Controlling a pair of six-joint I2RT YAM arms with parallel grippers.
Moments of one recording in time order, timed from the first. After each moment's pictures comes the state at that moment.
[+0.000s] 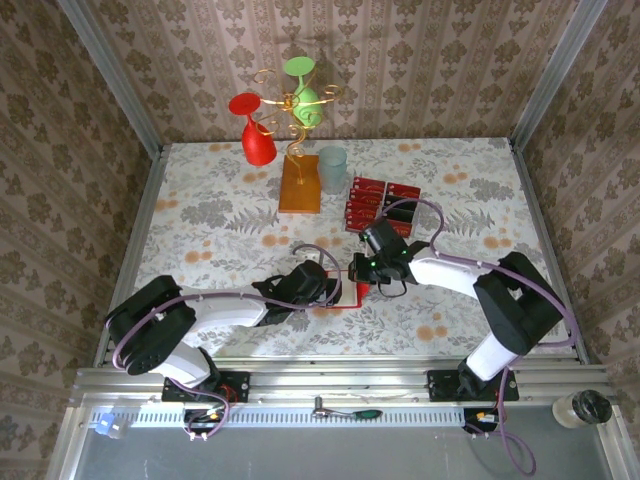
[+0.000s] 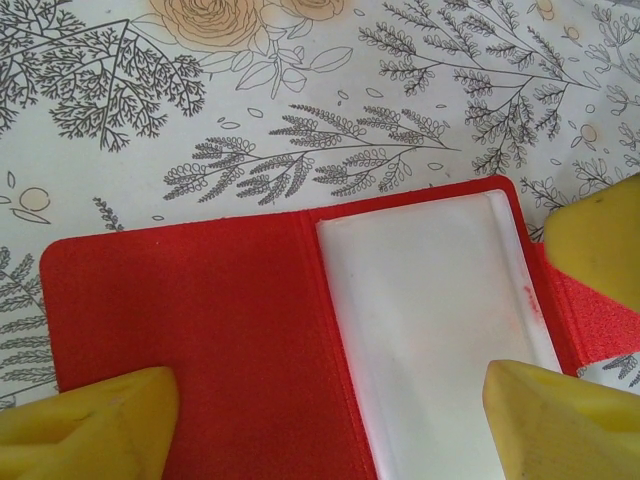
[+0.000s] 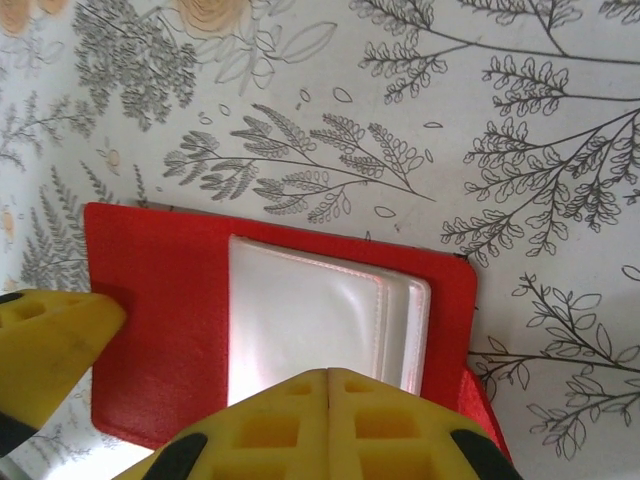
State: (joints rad) left arm -1.02 1.49 0.61 0.06 -0.24 -0.72; right arm 0.60 1.62 0.84 -0.23 -0.24 0.71
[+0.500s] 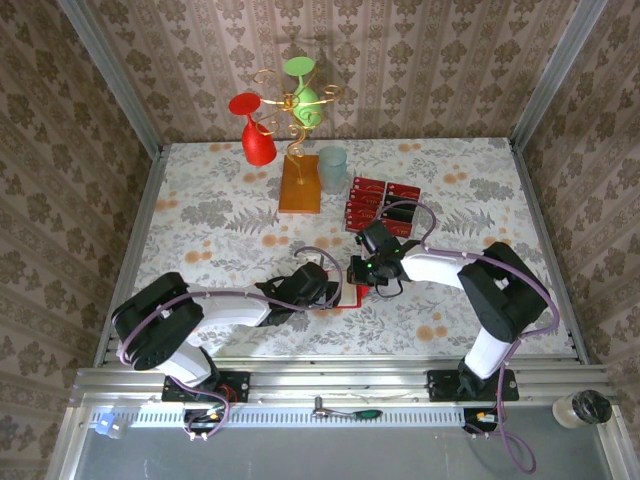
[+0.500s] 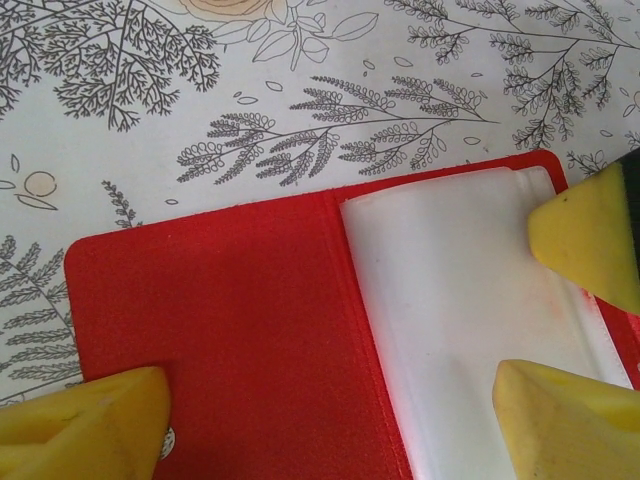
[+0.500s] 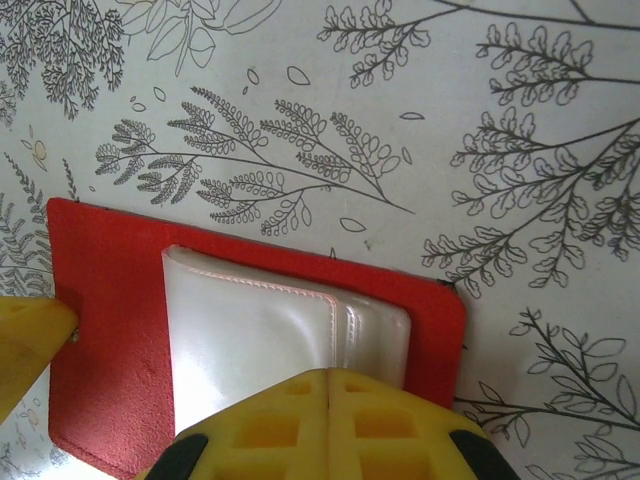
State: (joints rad) left arm -1.02 1.53 0.60 0.07 -0.25 -0.69; right arm 0.60 1.70 0.87 -0.22 -0.25 0.68
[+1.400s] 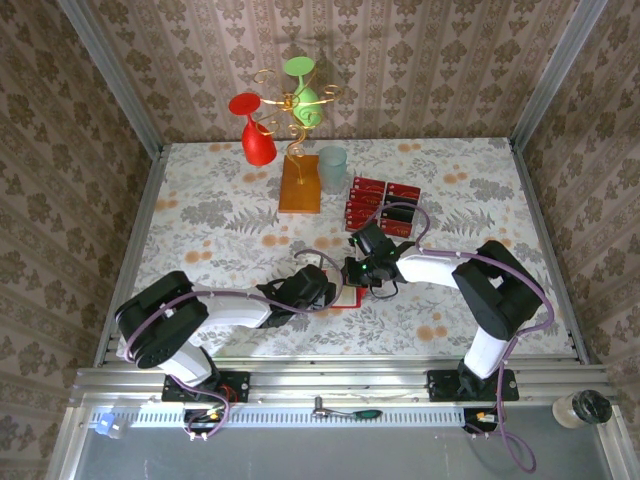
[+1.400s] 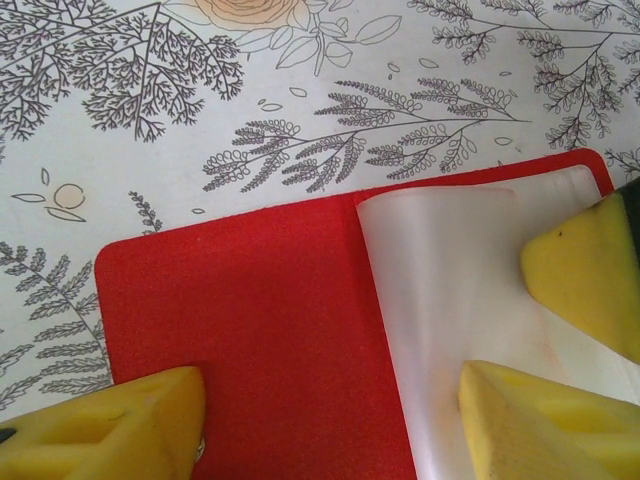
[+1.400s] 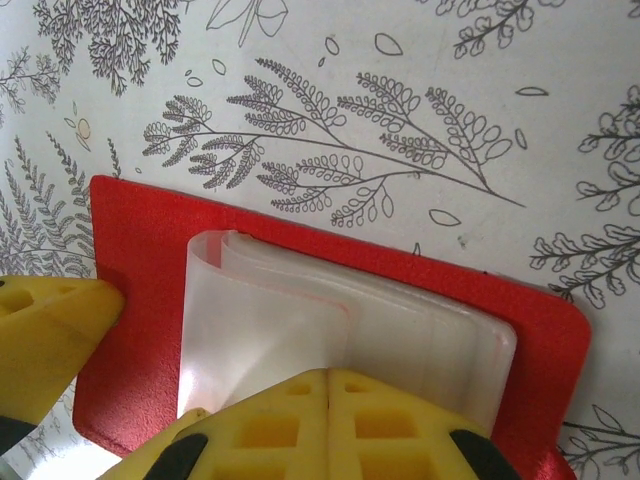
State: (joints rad) left arm -1.03 1.55 0.58 0.11 -0.30 -0.65; right arm 0.63 1.73 0.88 -0.18 -0.29 0.71
